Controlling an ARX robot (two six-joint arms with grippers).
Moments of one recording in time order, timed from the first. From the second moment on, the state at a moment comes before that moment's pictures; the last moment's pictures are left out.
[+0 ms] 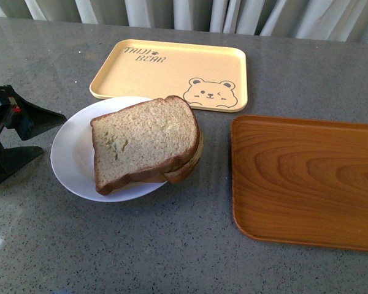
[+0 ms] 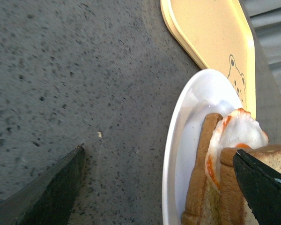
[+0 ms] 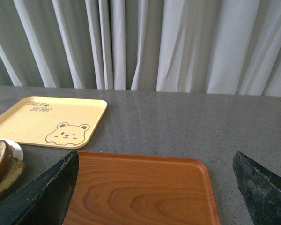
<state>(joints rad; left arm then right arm) 0.11 2.15 0.66 0.88 0.64 -0.61 0.00 0.01 0.02 0.00 0.00 0.00</state>
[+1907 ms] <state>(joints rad) 0.06 2.22 0.60 1.14 0.70 -0.90 0.00 0.01 0.02 0.00 0.00 0.00</state>
